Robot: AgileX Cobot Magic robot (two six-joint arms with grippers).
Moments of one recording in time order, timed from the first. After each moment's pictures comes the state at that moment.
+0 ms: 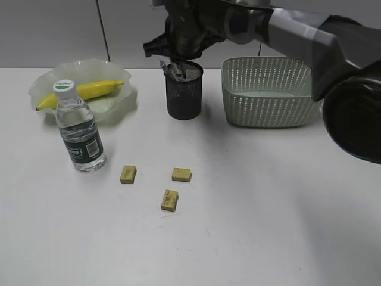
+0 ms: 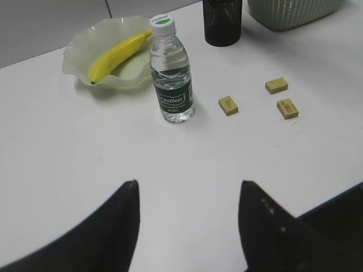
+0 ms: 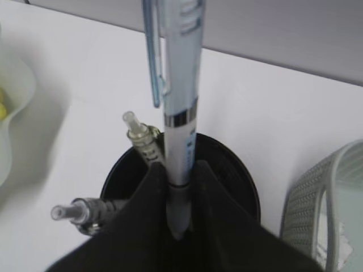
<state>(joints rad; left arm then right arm) -0.40 0.04 -0.54 0.01 1.05 0.08 0.66 2.48 -2.30 -0.43 0.78 0.56</state>
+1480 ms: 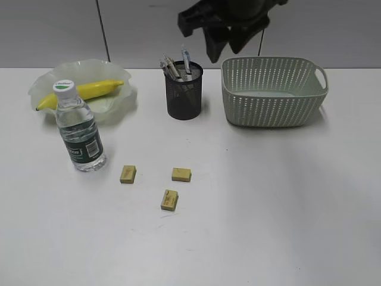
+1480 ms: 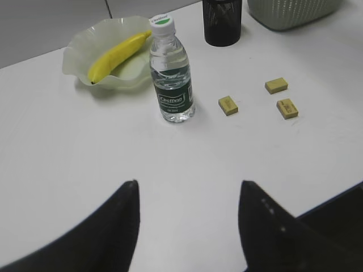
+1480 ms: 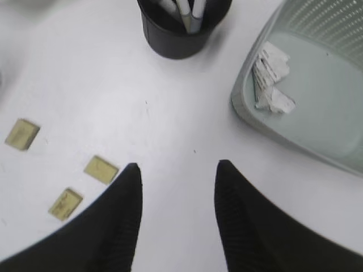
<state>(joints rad) -0.40 0.04 -0.54 0.01 1.05 0.08 0.67 2.01 -1.98 -0.14 1.21 0.19</state>
